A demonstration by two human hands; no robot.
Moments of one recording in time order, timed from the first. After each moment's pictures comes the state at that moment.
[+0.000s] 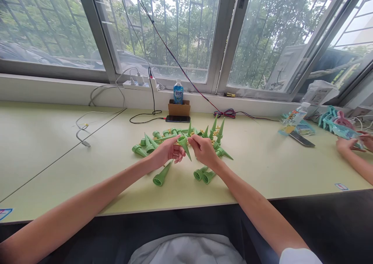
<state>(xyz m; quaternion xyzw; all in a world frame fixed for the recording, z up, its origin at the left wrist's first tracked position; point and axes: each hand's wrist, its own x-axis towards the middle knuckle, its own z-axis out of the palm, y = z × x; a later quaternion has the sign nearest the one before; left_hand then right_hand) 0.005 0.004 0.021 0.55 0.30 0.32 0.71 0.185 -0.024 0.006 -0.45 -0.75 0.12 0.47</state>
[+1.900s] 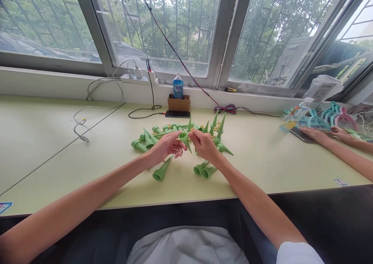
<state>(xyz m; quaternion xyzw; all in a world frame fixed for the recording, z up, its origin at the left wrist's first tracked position) 0.003 0.007 0.016 0.57 0.29 0.33 0.70 0.188 -0.025 0.009 -0.46 -0.75 0.14 0.46</state>
